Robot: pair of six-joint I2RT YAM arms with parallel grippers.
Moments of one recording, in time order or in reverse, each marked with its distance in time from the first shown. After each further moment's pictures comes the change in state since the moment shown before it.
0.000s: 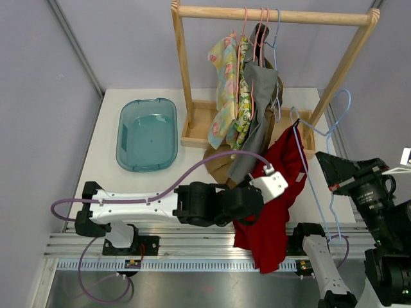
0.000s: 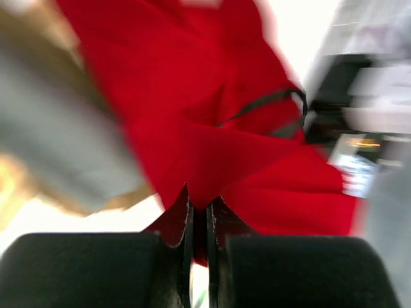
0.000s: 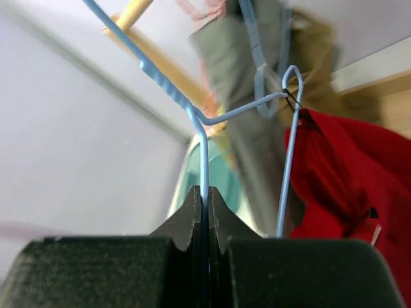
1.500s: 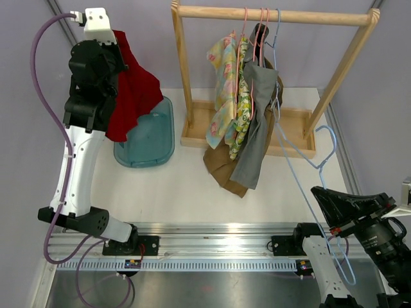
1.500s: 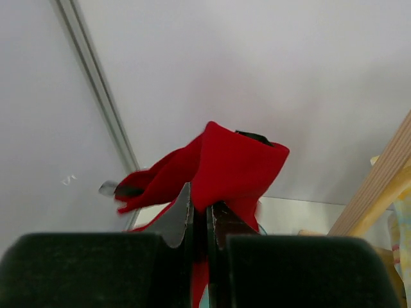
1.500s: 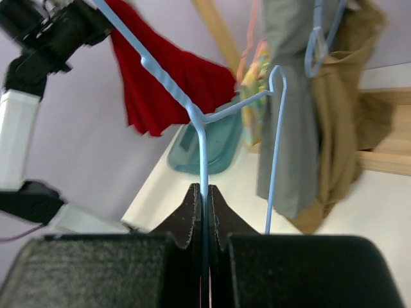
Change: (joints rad) left arm 1.336 -0.130 0.412 0.126 0.106 0.232; right arm 0.029 -0.079 0.168 -0.196 -0.298 -0.175
